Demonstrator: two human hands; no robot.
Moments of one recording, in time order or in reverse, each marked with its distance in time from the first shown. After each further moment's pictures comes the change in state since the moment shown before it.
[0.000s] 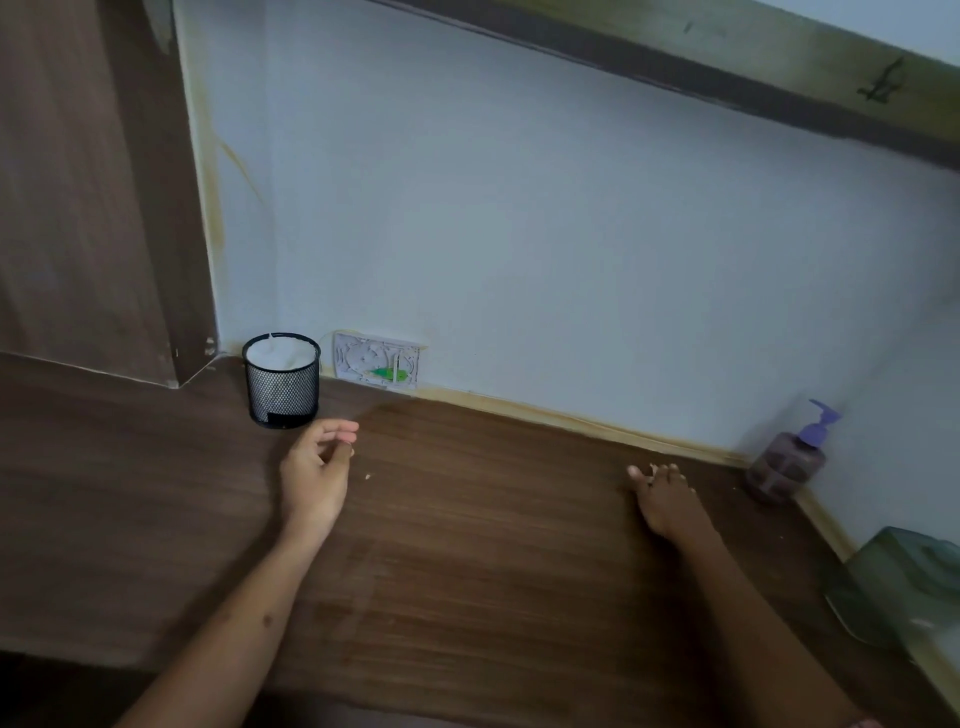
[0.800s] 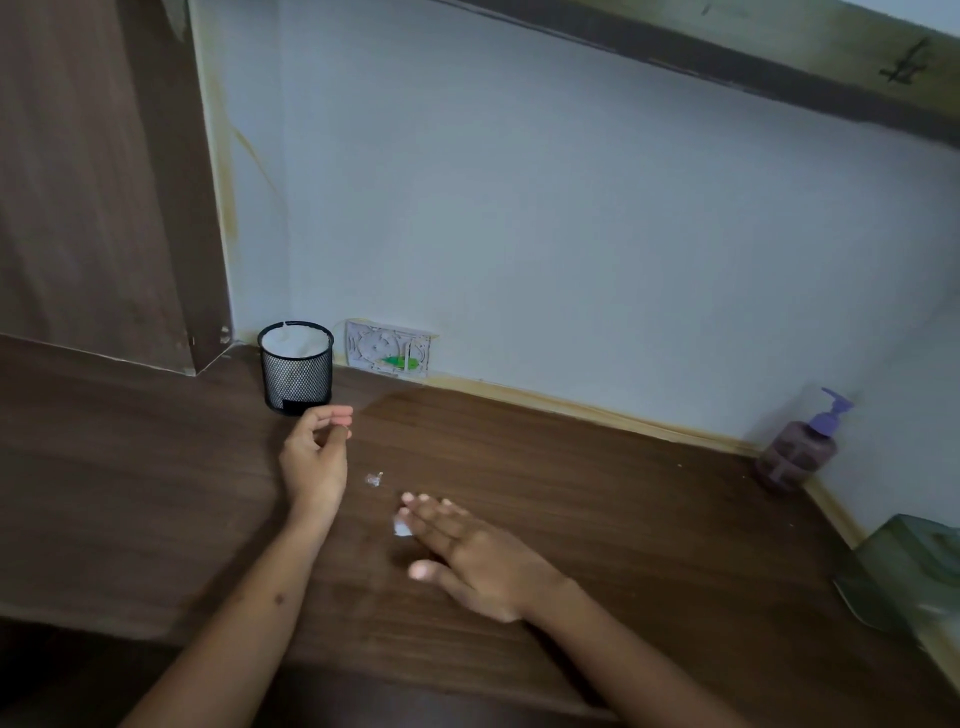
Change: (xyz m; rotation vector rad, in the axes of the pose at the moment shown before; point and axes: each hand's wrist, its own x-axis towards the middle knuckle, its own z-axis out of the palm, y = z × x) left_hand 0.004 -0.007 -0.007 -0.135 0.115 -0.076; right_hand -0.179 -0.171 0.032 -0.065 -0.185 -1.160
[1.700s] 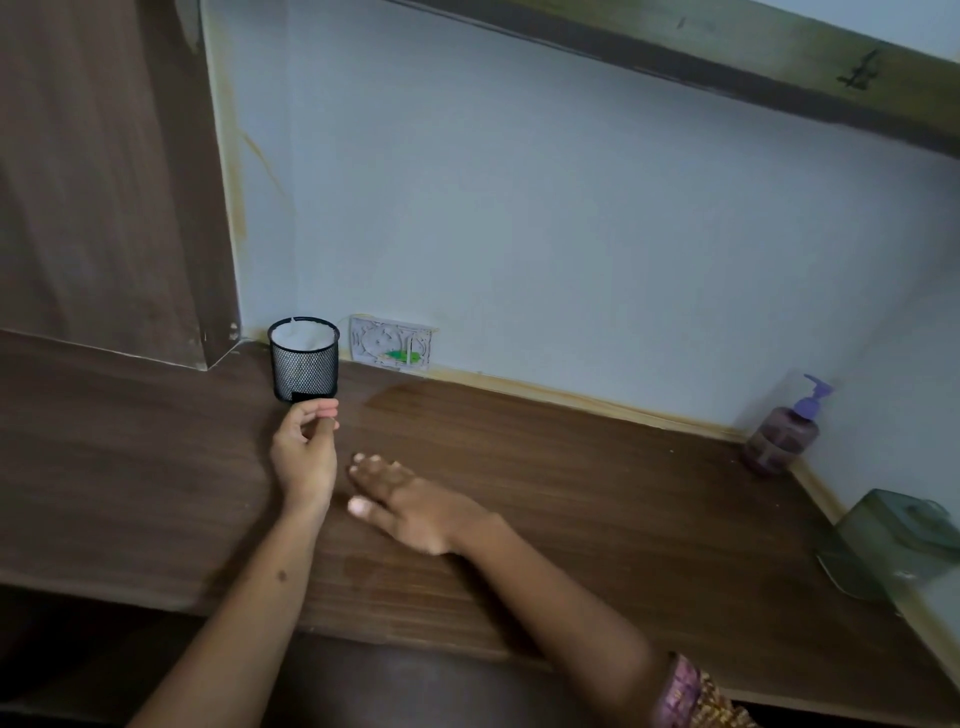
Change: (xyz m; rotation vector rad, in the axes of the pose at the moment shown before) left_hand 0.003 -0.006 -0.018 -0.088 0.054 -0.022; right_hand 0.061 -0.043 -0.014 0.151 -0.061 0.074
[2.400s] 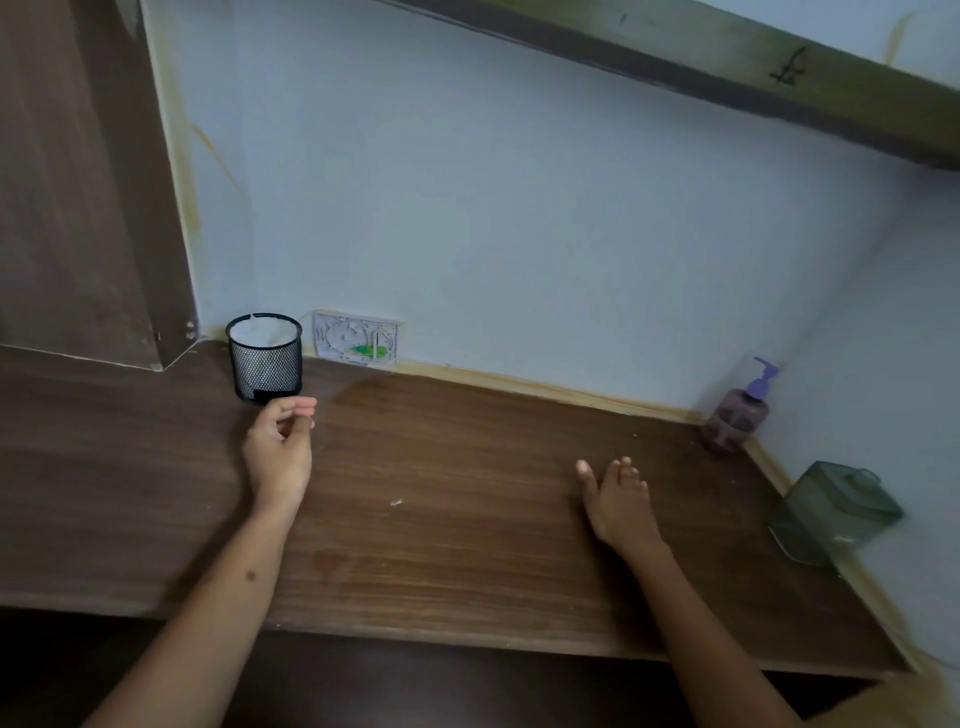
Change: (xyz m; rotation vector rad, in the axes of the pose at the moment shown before) left_hand -0.007 0.005 0.005 0.110 -0.084 0.085; right_hand -0.158 0.166 -0.008 0.063 0.384 1.021
